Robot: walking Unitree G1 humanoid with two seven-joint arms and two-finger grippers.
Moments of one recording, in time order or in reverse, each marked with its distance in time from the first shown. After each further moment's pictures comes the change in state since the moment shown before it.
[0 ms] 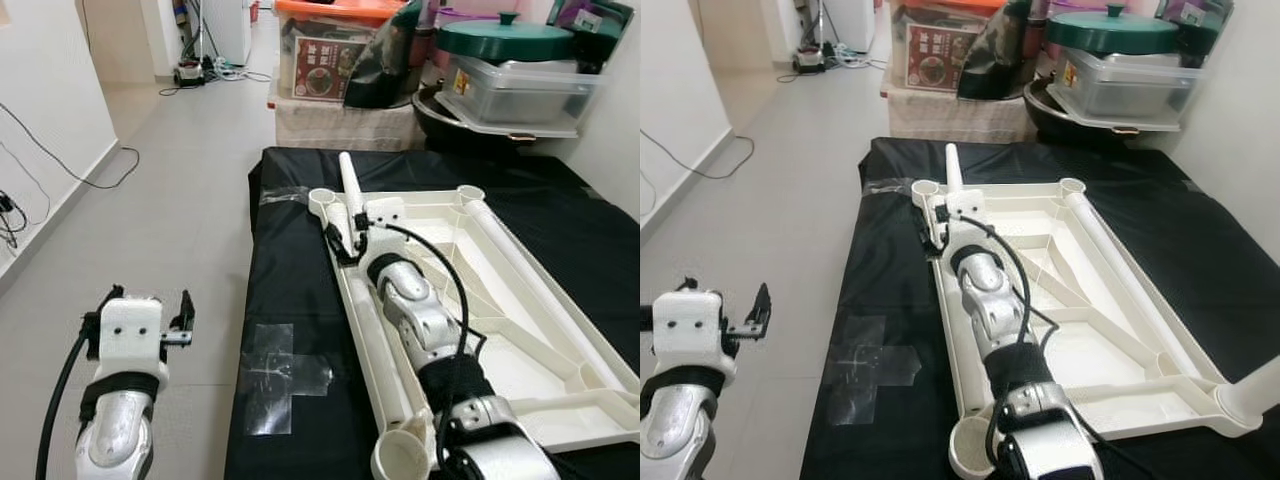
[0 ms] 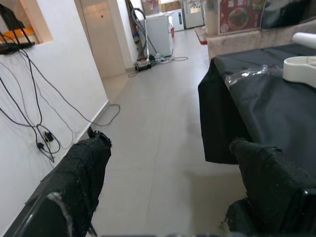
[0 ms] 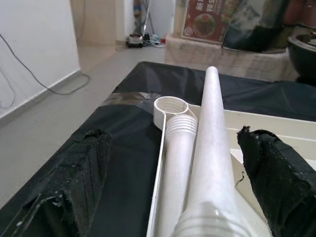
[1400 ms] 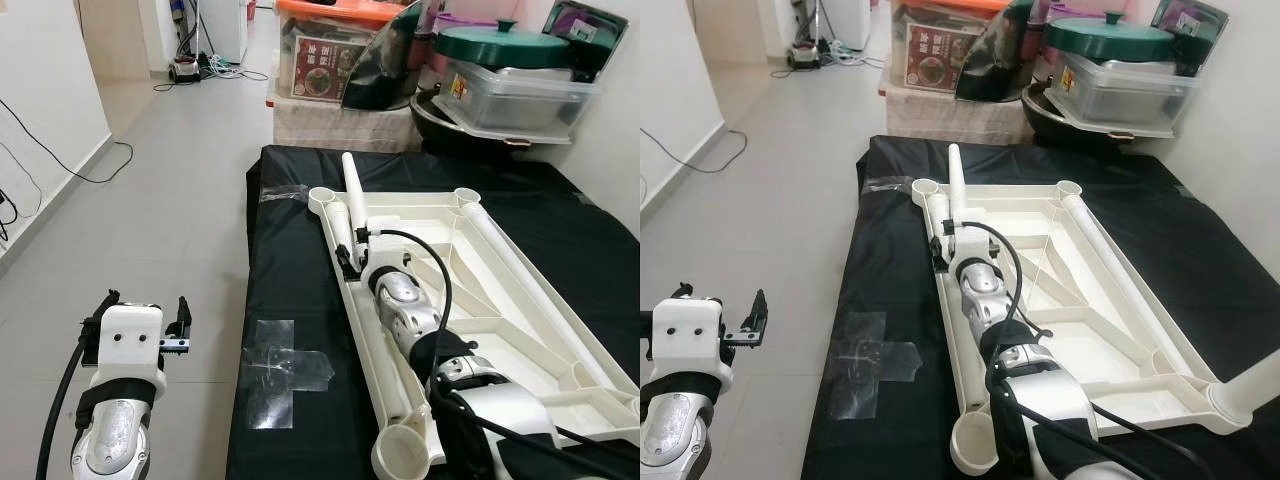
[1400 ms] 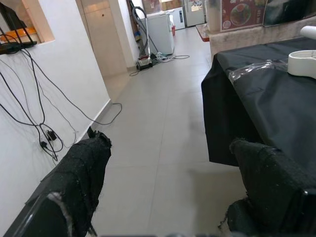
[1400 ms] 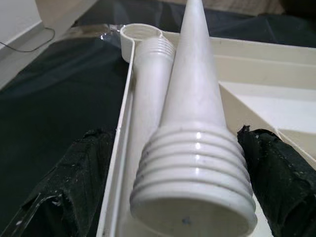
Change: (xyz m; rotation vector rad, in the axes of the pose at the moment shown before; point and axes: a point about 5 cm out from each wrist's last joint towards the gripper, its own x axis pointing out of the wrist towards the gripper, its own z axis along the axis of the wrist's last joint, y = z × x) left arm 0.001 0.000 0.000 0.028 -0.004 0.012; right arm 0.010 -0.013 -0.047 0.021 0.198 -0.105
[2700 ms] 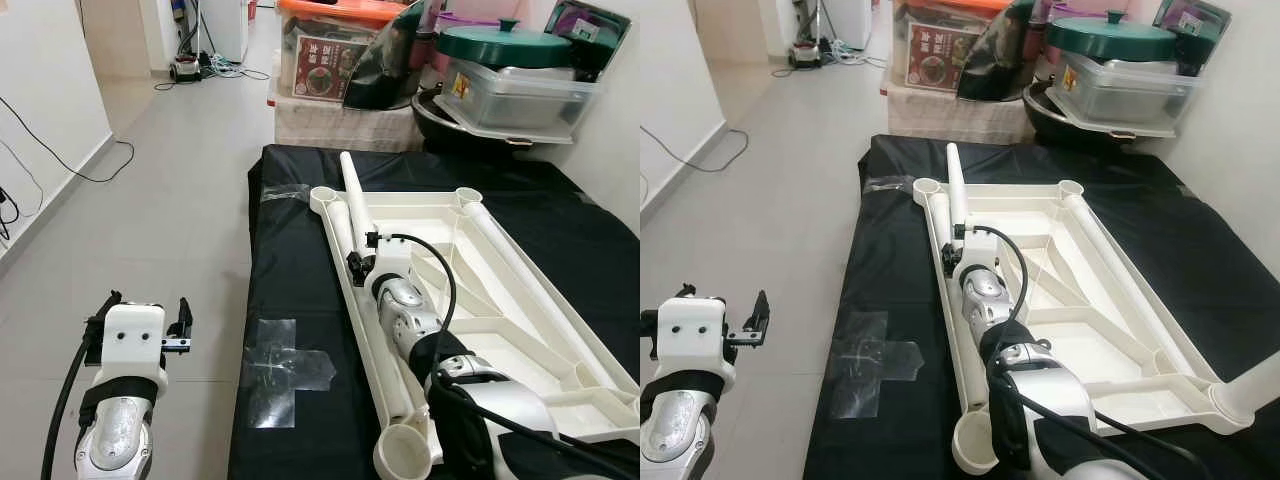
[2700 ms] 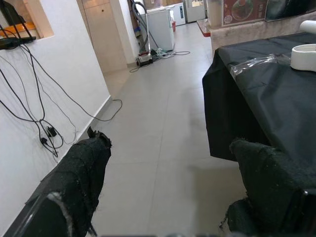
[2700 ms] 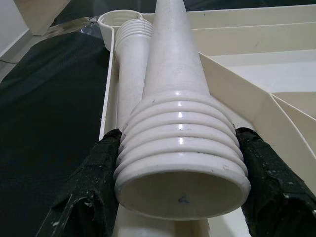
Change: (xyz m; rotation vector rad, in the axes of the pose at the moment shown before) left arm 0.003 -0.002 -0.004 0.001 0.016 -0.001; right arm 0.000 -0.005 -0.008 0.143 0.050 -0.056
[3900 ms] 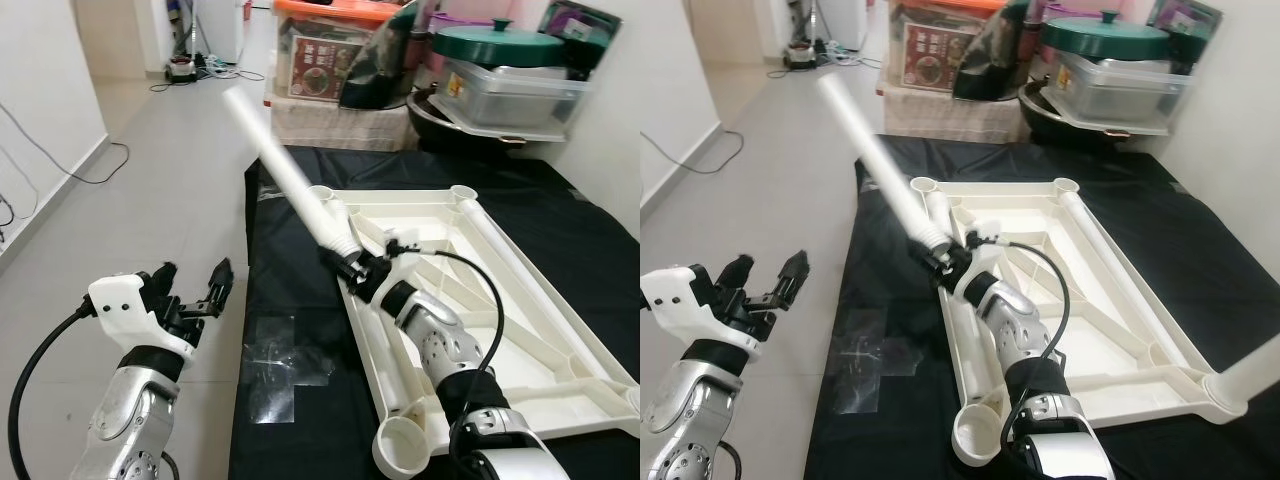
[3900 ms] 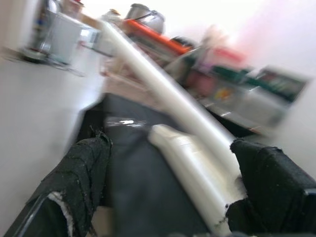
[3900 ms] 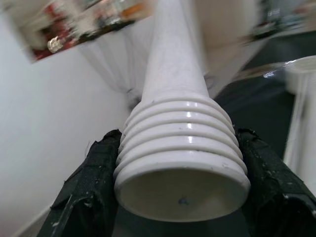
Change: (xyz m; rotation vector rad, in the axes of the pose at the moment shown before) left arm 0.011 -0.029 0.037 -0.737 -0.100 -0.368; right arm -0.044 -0.014 0.004 0.147 -0.154 0.808
